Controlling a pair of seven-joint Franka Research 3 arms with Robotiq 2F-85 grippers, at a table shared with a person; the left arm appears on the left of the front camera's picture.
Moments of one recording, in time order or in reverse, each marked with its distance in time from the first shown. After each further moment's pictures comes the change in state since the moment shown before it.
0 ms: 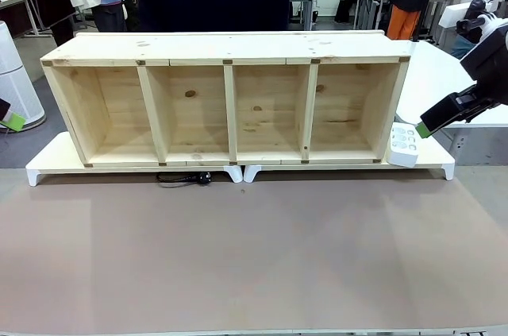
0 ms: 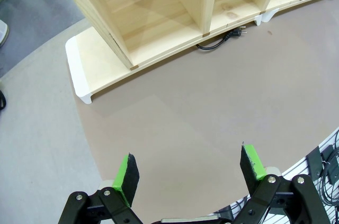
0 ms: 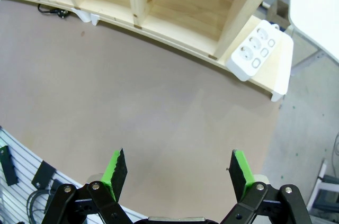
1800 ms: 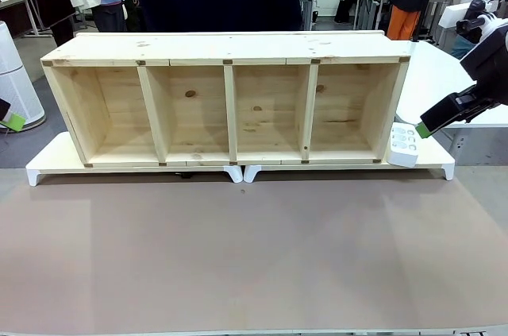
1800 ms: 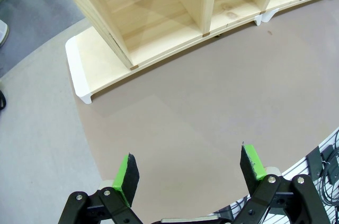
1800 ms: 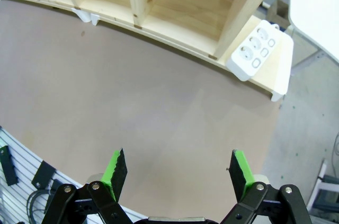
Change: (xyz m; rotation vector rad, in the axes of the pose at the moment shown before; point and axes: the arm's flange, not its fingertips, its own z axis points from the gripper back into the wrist) left arm 0.000 0.000 0.000 0.000 0.000 0.000; right arm 0.000 0.000 0.000 0.000 0.000 0.000
